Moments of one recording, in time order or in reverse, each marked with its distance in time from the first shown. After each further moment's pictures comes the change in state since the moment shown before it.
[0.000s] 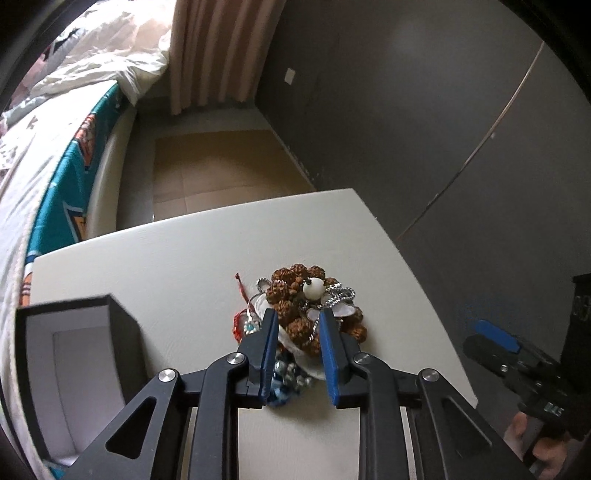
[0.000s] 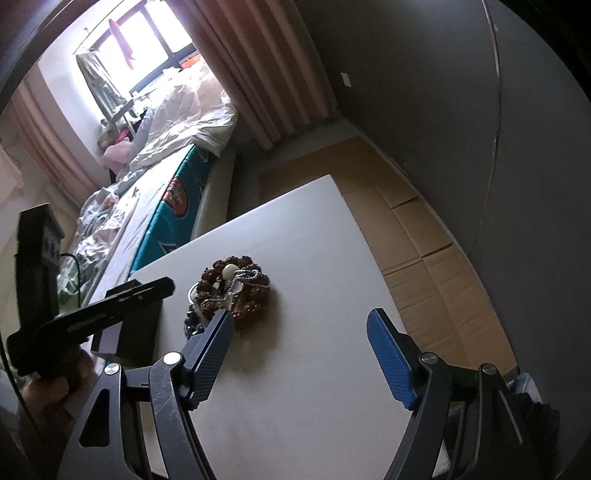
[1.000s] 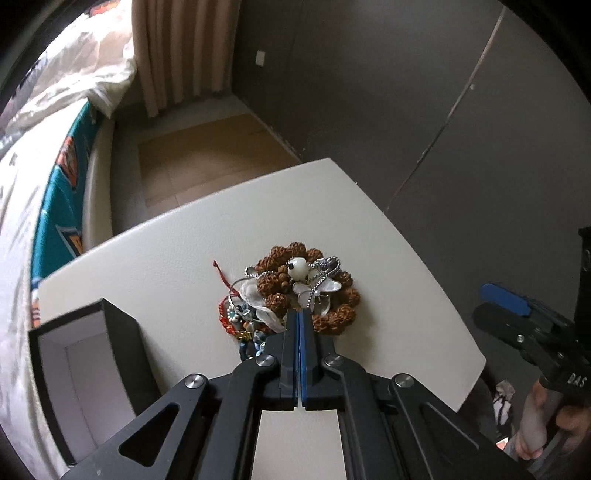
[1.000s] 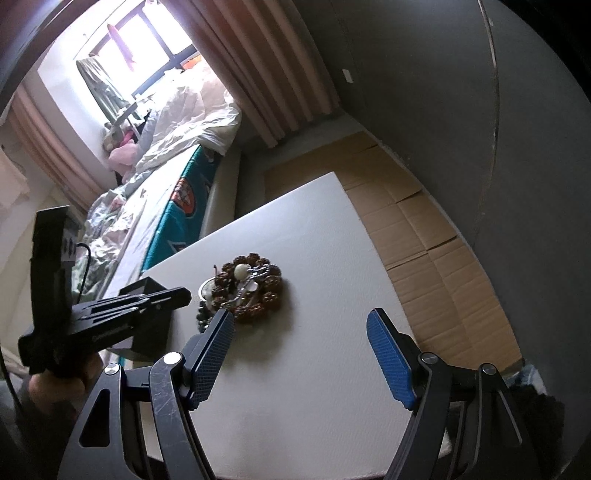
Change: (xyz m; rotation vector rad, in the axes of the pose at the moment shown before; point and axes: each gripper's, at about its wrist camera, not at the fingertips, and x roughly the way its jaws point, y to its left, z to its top) left arm -0.005 -0.025 -0.005 0.149 0.083 0.036; right arm -0.007 0.002 -0.001 0.021 0.019 0.054
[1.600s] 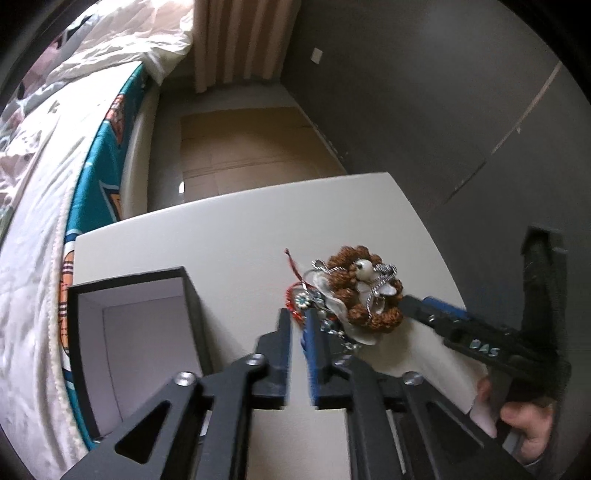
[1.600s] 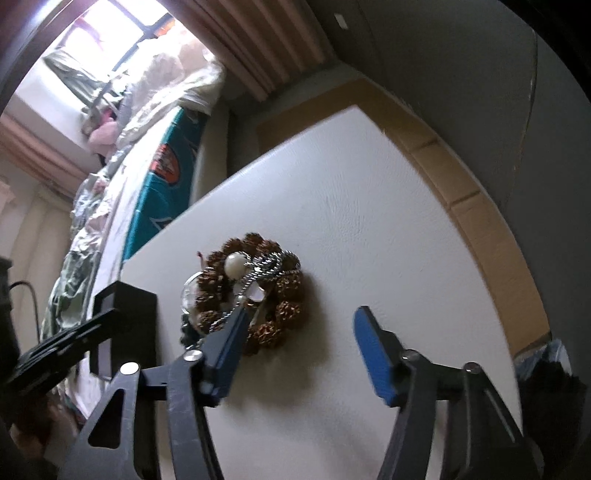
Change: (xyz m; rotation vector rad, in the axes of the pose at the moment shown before) left arm -0.017 0.054 -0.004 -0.205 0.013 0.043; right arm 0.113 0.015 0.015 0.087 0.230 -0.026
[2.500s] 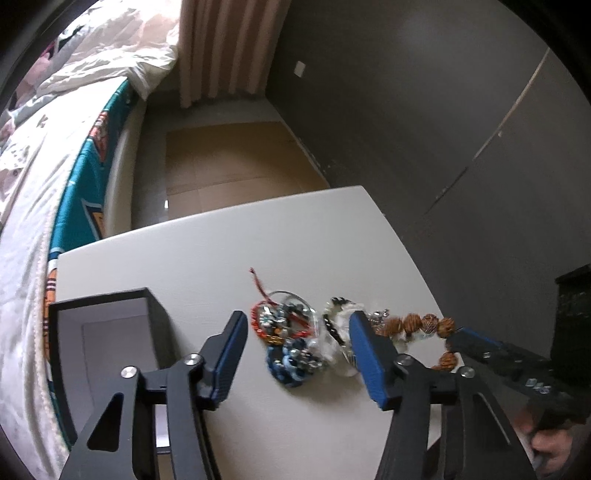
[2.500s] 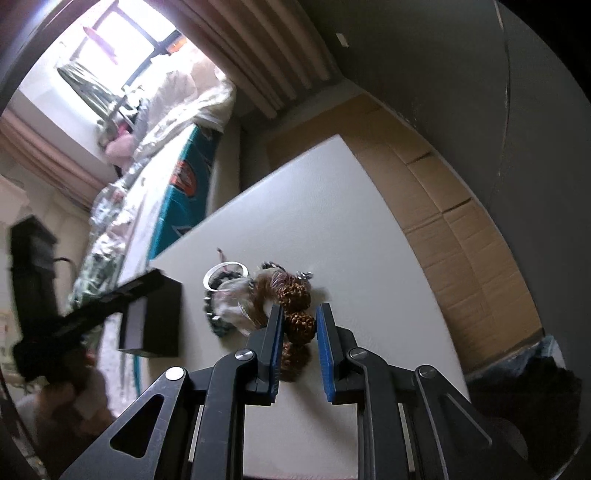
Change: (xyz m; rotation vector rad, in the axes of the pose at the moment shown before) left arm 0.004 -0.024 0.002 0.047 -0.048 -0.046; right arm -0.097 -0.026 -0.032 -0.019 -0.114 0.091
